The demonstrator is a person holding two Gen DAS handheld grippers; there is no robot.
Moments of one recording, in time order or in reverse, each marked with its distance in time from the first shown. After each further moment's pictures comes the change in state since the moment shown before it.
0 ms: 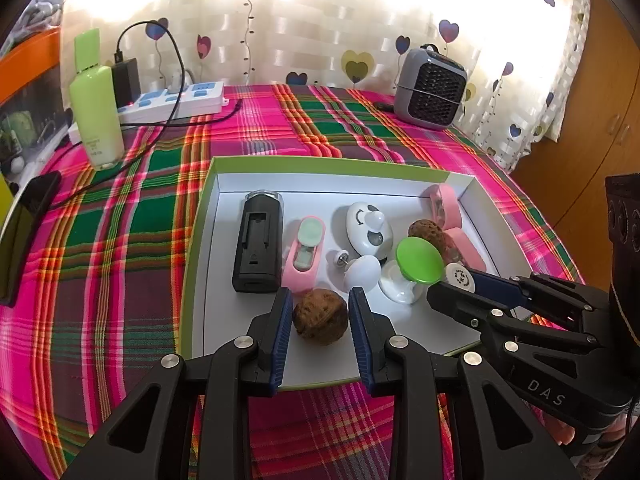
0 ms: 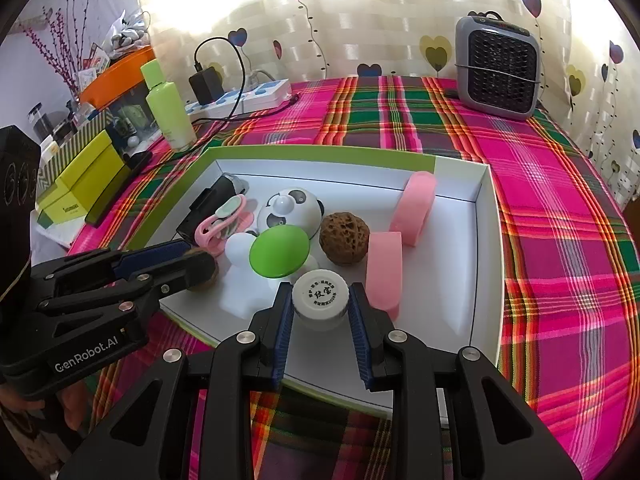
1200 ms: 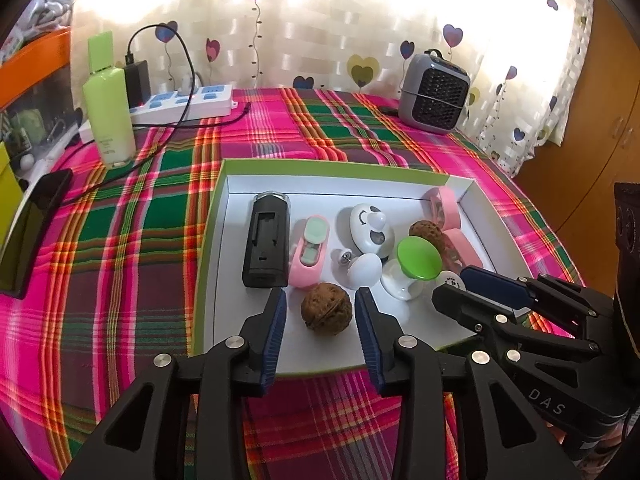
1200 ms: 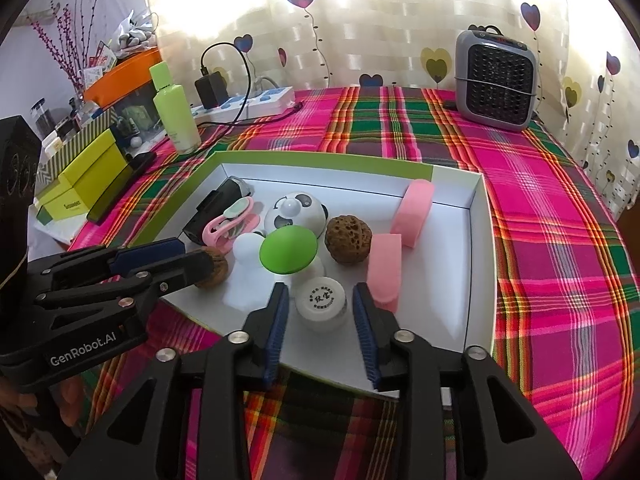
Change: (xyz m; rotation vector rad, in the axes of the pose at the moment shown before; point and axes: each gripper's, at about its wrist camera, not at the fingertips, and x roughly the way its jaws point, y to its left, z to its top) left arm -0.011 0.001 -0.004 -0.010 -0.017 0.019; right arm -0.009 0.005 -0.003 -0.025 -0.032 -0.016
